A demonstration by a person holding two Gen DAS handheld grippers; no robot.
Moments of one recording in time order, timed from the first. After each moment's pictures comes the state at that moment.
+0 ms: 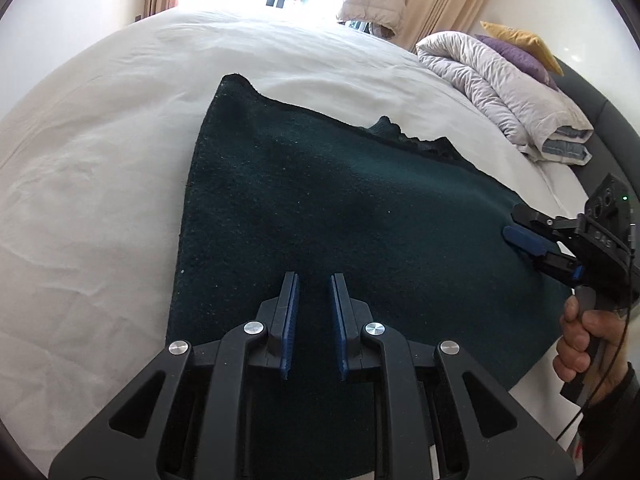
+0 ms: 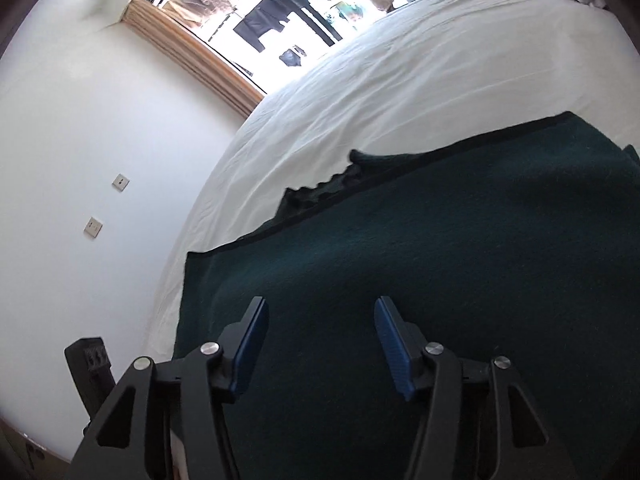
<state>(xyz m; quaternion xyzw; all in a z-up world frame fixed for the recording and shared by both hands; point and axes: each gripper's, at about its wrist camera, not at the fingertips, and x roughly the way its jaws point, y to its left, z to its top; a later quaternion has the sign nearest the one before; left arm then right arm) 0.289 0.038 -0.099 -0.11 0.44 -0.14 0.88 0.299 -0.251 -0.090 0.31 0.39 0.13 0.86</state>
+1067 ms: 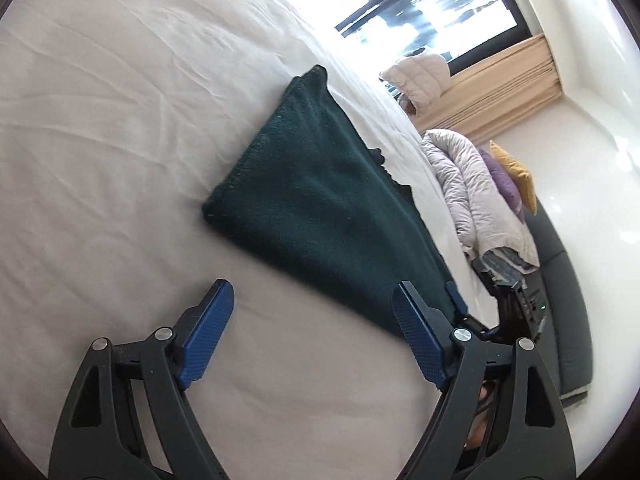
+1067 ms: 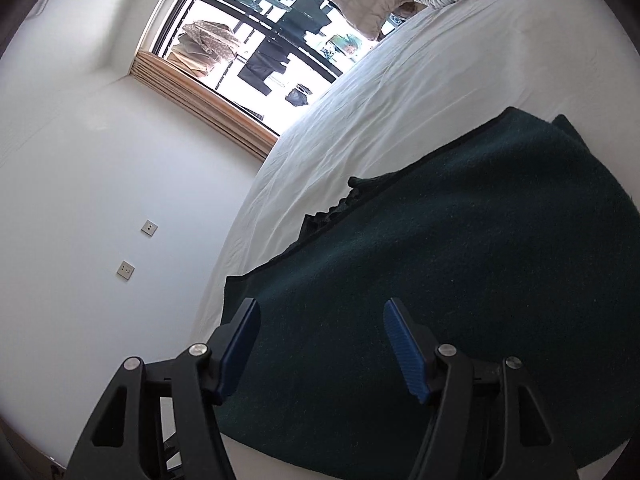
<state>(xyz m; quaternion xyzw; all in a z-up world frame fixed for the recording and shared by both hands) 0.161 0.086 -0.109 -0.40 0.40 -0.13 0.82 0.243 -0.263 -0.074 0.38 0.32 0.15 0.85</state>
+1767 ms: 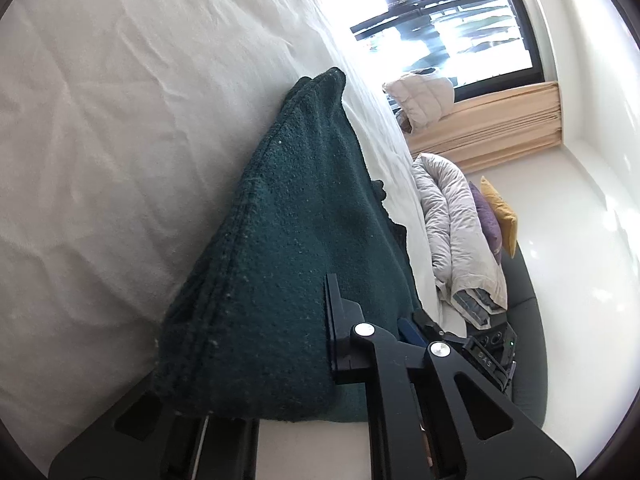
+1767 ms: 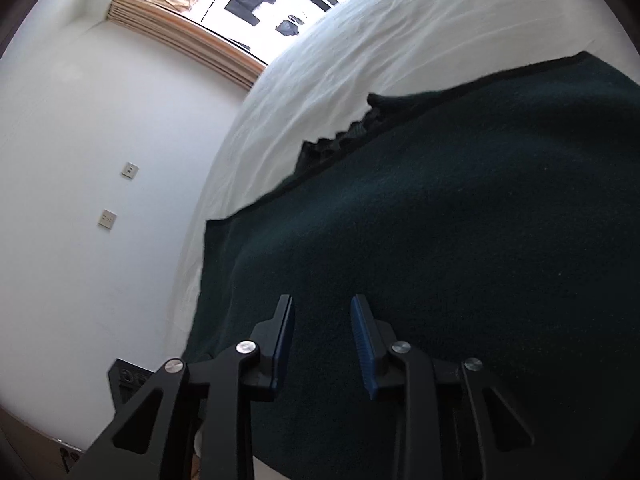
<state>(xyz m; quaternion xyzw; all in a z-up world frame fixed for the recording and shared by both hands) 0.256 0.091 -0.141 -0.48 0.39 -0.13 0.78 0.304 -0.204 -0.106 0.31 0.48 0.16 0.80</state>
